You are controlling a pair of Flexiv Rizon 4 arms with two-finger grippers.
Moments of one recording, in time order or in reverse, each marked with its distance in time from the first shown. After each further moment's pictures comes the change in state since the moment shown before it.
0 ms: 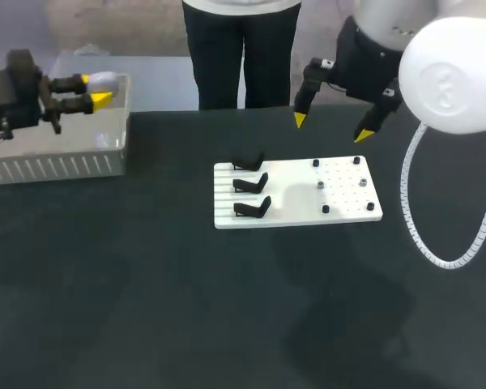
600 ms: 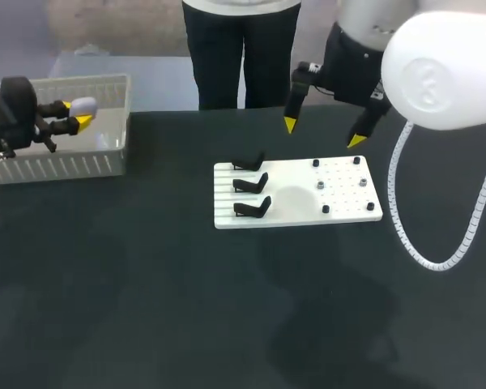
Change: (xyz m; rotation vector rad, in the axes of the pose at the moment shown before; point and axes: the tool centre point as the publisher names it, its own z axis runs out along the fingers) left arm 0.092 0.047 -0.005 -0.174 0.169 -0.072; right arm 0.013 0.012 0.002 0.037 0.030 0.032
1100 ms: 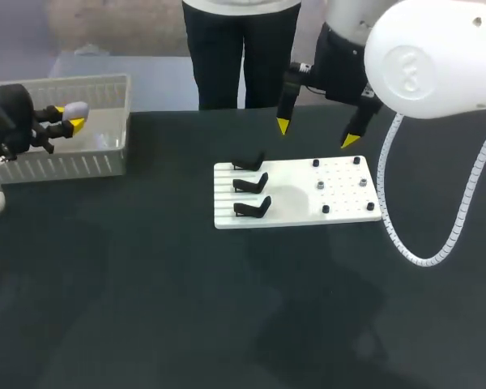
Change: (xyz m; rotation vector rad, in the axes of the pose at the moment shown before) left arm 0.032 0.033 0.015 -0.049 -0.016 -0.064; right arm 0.002 0.008 0.003 0.026 0.026 -0.009
